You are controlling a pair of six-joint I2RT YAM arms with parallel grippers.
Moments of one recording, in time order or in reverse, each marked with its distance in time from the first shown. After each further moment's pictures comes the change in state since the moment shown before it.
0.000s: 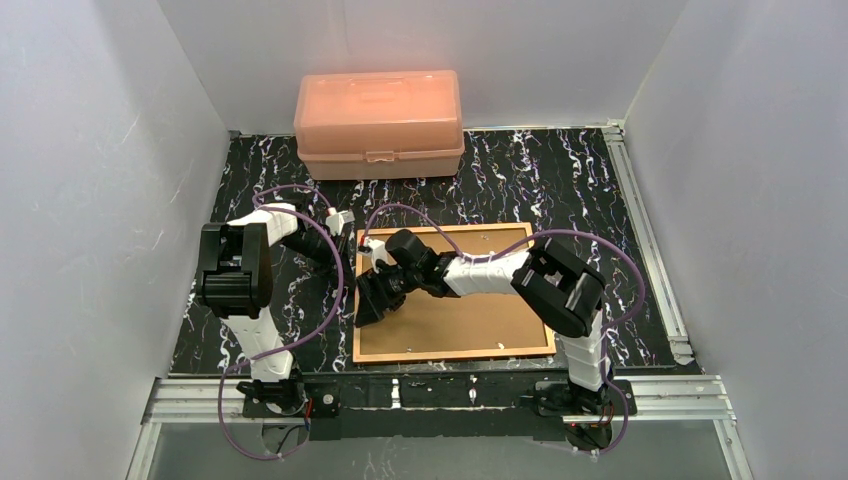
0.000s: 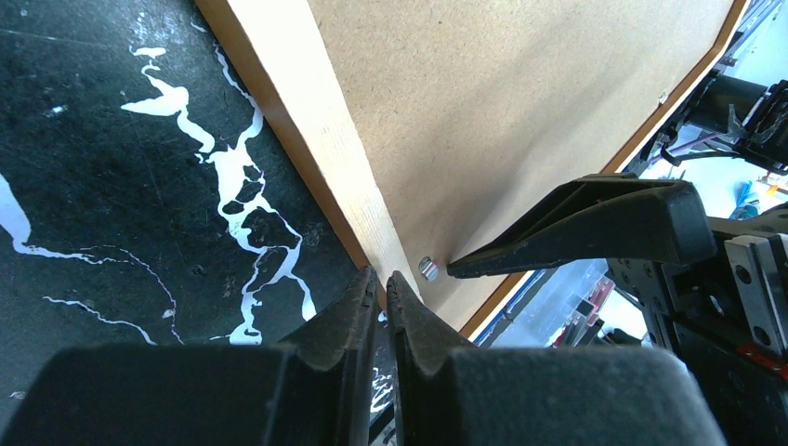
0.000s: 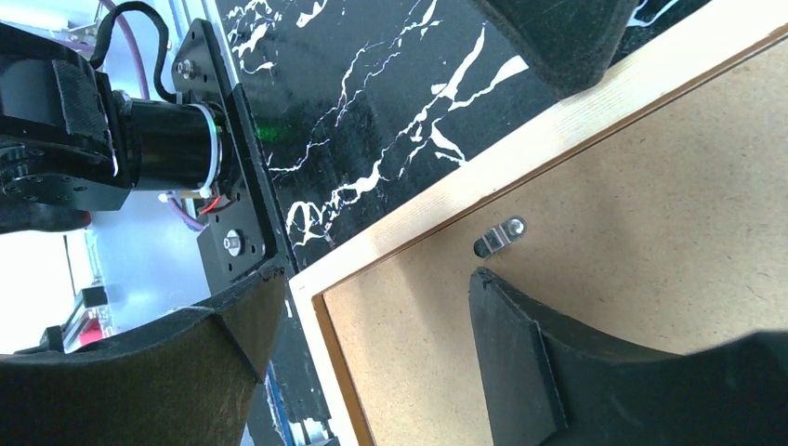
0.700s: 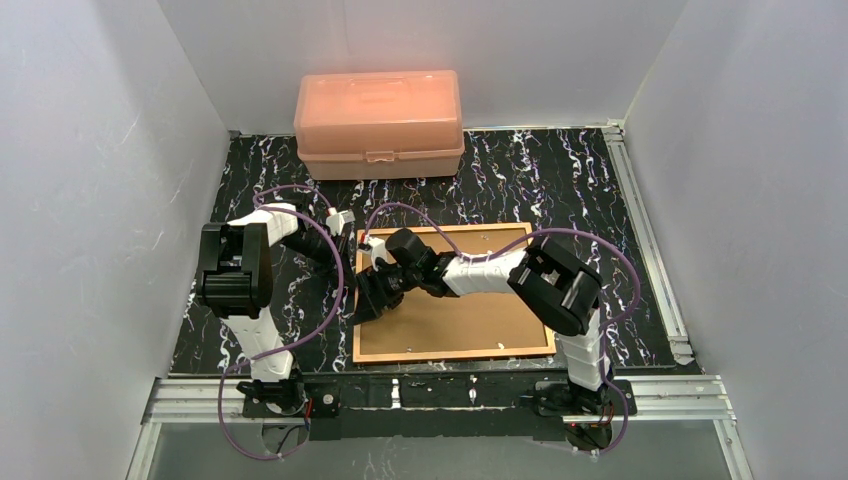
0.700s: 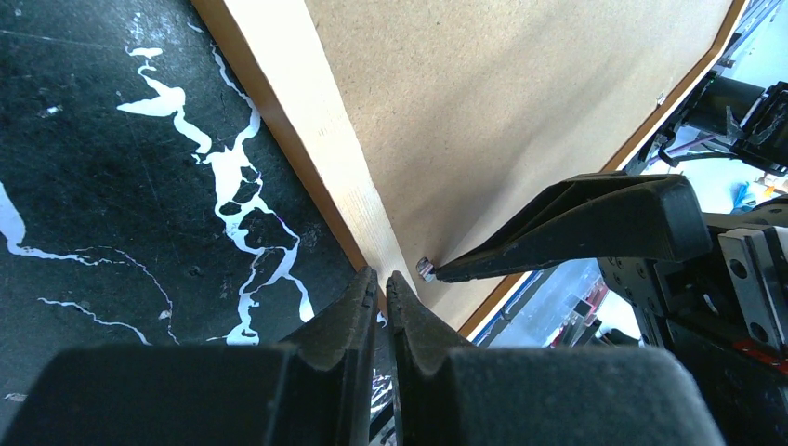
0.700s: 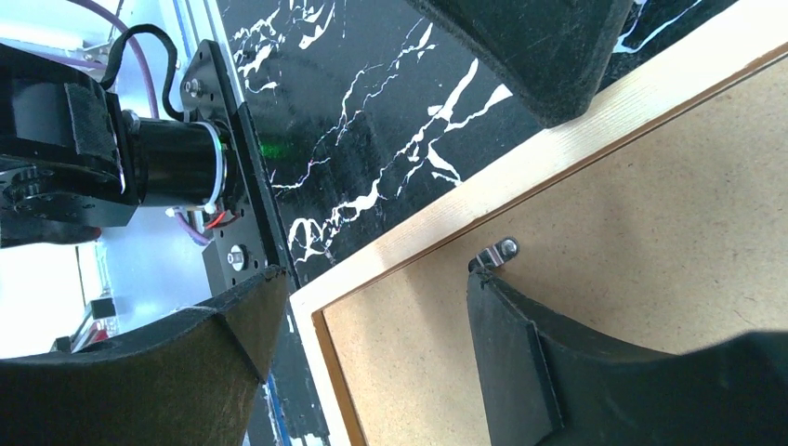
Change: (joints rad) left arm 0.000 0.000 0.000 0.001 0.001 -0.007; right arm -0.007 0.019 0.001 0.046 -0.004 0.026
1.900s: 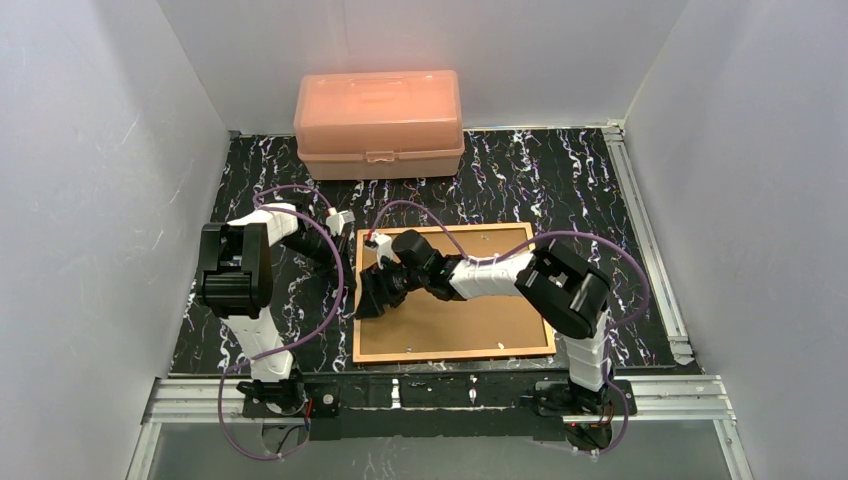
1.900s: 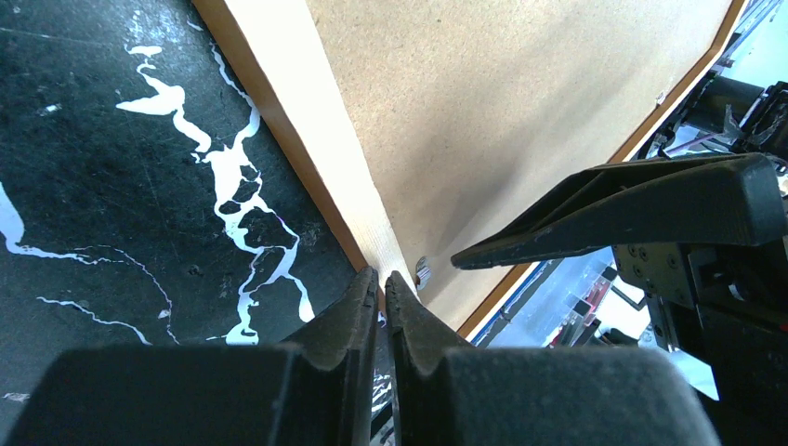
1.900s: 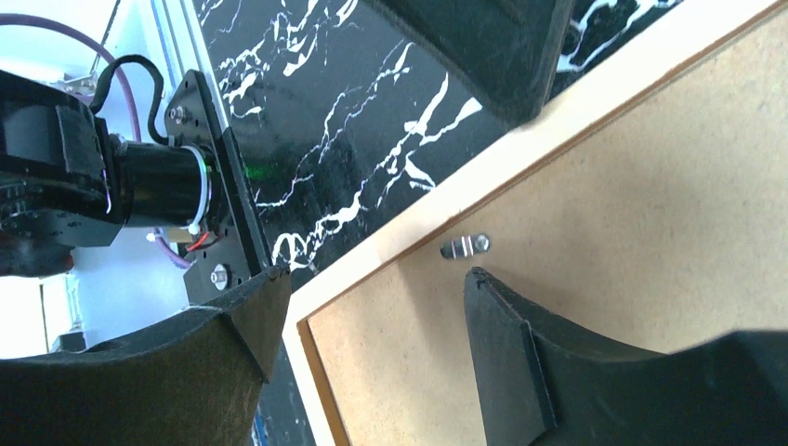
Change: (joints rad) left arm 0.001 0.000 0.000 -0.002 0.000 0.000; right arm 0.000 -0.037 -0.055 0.080 0.083 0.005
